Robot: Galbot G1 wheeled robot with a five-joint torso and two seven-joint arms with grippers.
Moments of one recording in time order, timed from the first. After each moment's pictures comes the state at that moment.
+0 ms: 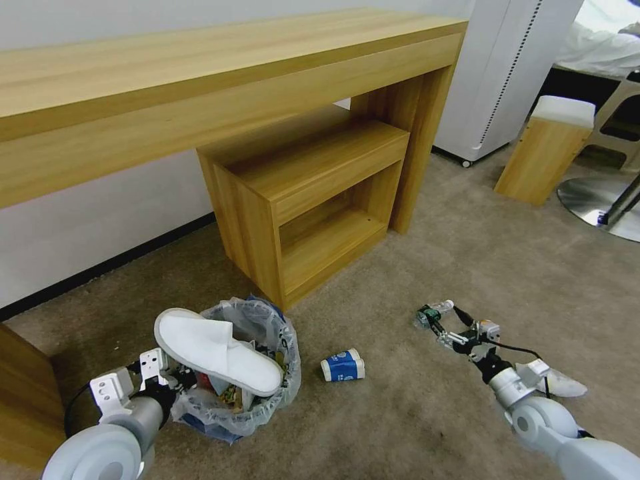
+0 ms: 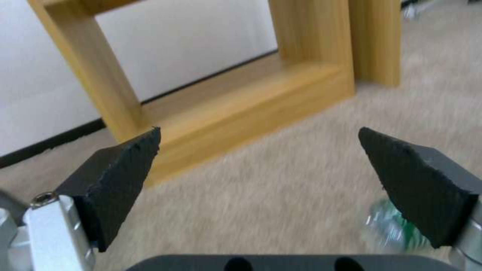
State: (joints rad) left arm 1.66 -1.03 -0.63 -2.26 -1.08 0.53 -0.52; right arm -1.12 0.71 -0.04 1.35 1.16 0.50 -0.38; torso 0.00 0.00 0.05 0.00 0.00
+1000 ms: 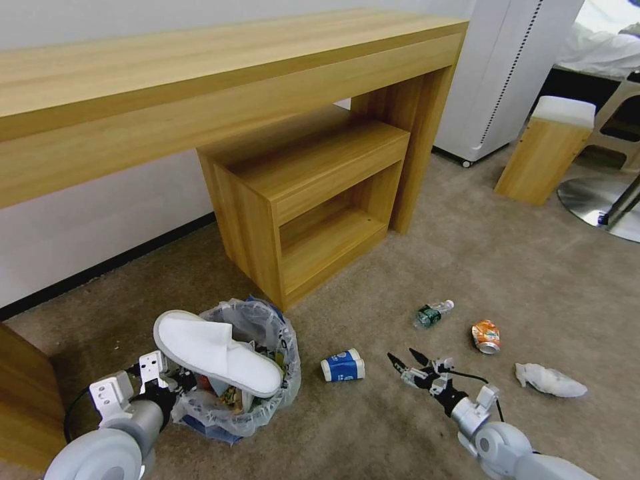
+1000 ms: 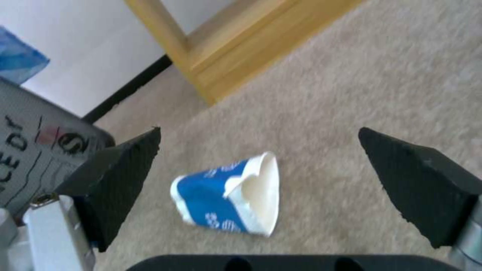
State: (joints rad) left arm 1.68 -1.05 -0.64 -2.26 -1.06 0.51 -0.51; right arm -0.99 0.81 -0.33 1.18 1.33 0.41 -0.53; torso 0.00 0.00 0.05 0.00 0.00
